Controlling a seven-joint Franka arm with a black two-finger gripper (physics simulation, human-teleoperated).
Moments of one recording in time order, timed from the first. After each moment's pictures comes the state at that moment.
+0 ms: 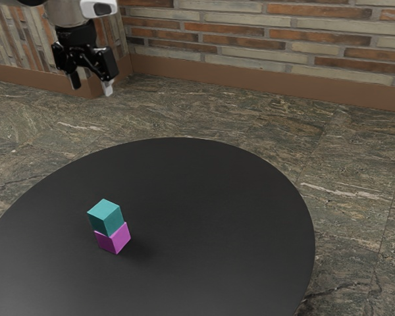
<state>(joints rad) -0.12 -0.01 0.12 -1.45 0.02 1.44 0.00</state>
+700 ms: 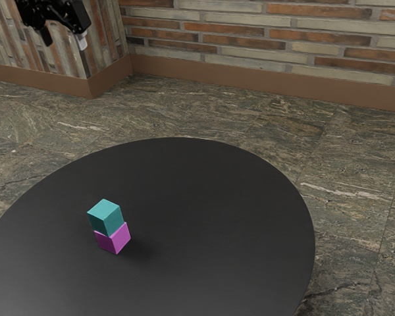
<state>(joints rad) -0.04 0.00 0.10 -1.18 0.02 1.33 0.00</state>
